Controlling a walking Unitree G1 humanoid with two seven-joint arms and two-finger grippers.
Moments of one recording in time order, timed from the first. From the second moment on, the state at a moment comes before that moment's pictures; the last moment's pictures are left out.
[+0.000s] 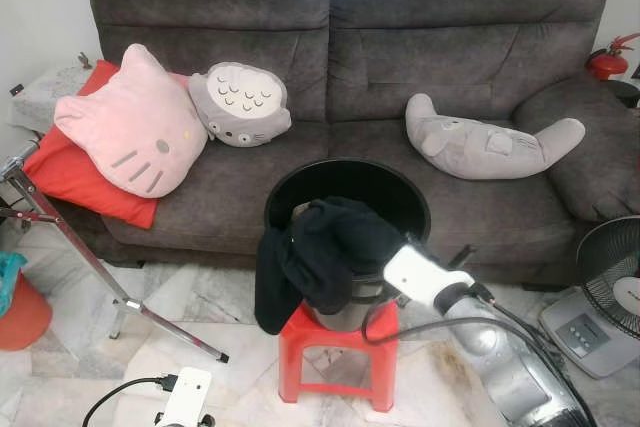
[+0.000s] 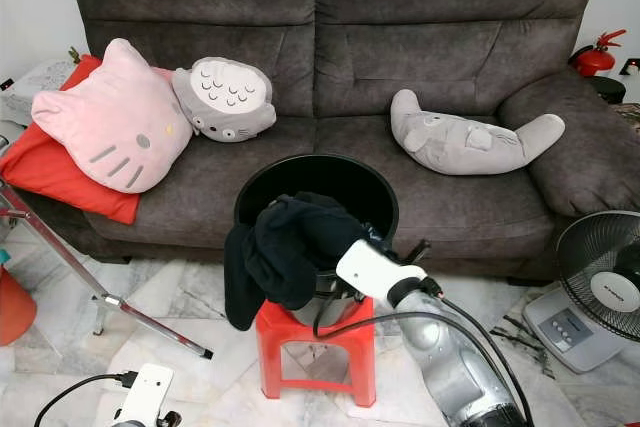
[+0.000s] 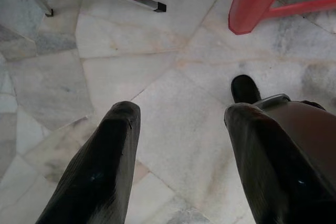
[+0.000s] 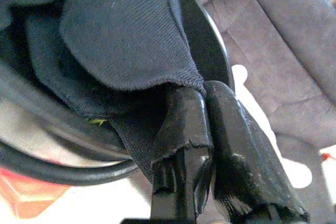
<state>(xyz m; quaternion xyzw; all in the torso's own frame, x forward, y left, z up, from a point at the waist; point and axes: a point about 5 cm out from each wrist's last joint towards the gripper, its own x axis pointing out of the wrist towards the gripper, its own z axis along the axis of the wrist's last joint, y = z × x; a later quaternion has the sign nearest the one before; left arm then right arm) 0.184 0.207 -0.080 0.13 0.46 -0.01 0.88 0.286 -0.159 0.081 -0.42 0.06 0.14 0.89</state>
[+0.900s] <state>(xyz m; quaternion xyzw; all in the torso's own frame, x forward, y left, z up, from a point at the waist) 0.186 0.212 -0.078 0.13 0.44 0.00 0.89 0.309 -0.117 0.176 -0.12 -0.14 0.05 0.98</state>
